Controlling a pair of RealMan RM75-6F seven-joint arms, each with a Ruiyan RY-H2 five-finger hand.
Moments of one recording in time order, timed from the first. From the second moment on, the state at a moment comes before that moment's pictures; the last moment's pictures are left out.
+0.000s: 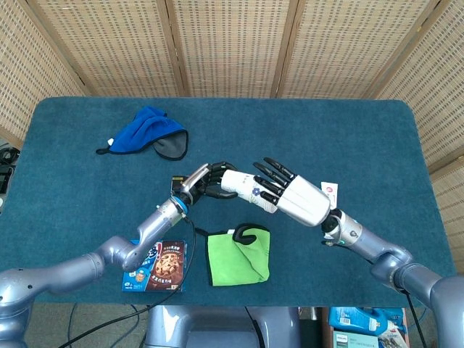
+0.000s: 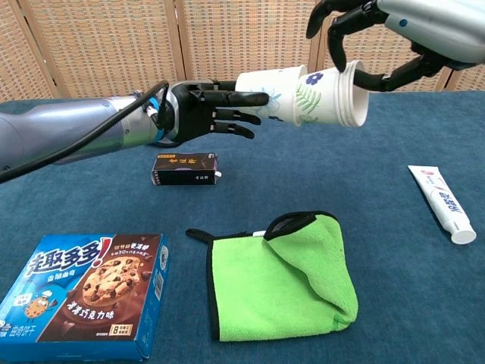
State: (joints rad) left arm -0.96 -1.73 -0.41 -1.14 1.27 0.55 -1.22; right arm 0.80 -1.53 0.05 -0.87 -1.91 1.63 0.12
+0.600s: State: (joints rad) left arm -0.81 -1.45 -0.32 -1.04 1.40 0.69 -1.20; right arm 0.71 -1.42 -0.06 -0.79 -1.95 1.66 0.08
